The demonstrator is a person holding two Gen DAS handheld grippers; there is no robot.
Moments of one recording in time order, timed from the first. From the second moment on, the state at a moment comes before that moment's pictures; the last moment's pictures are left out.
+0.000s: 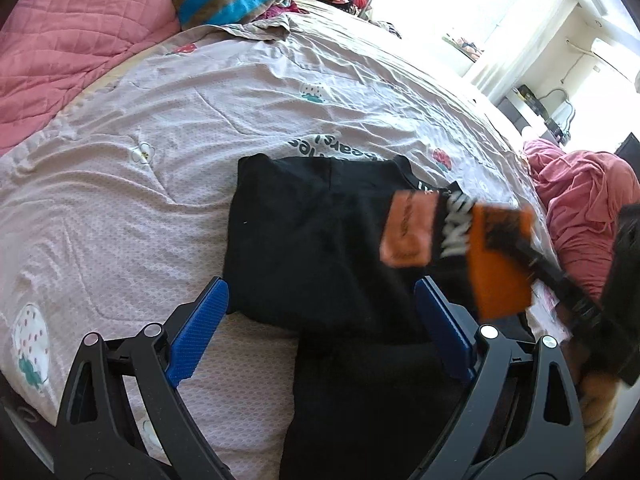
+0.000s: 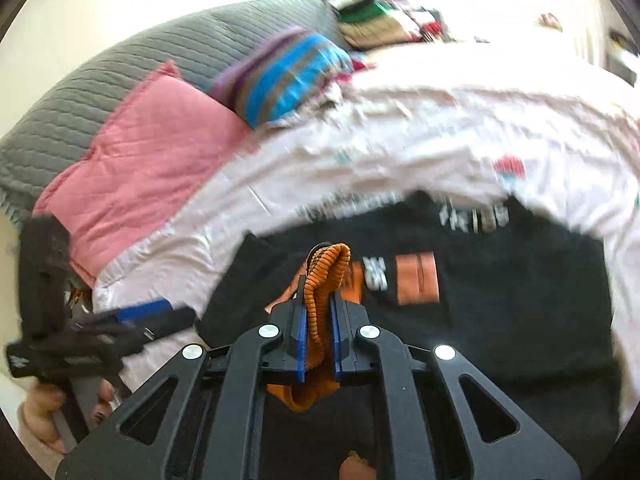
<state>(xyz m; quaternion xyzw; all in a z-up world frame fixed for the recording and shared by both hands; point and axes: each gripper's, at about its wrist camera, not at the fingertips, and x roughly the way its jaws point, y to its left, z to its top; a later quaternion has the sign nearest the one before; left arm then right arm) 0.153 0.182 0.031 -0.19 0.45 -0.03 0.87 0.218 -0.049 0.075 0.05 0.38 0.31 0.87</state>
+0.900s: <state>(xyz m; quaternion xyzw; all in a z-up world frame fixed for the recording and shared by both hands) 0.198 0.138 0.033 -0.13 0.47 -0.05 0.87 0.253 -0.163 0.105 0.02 0.31 0.19 0.93</state>
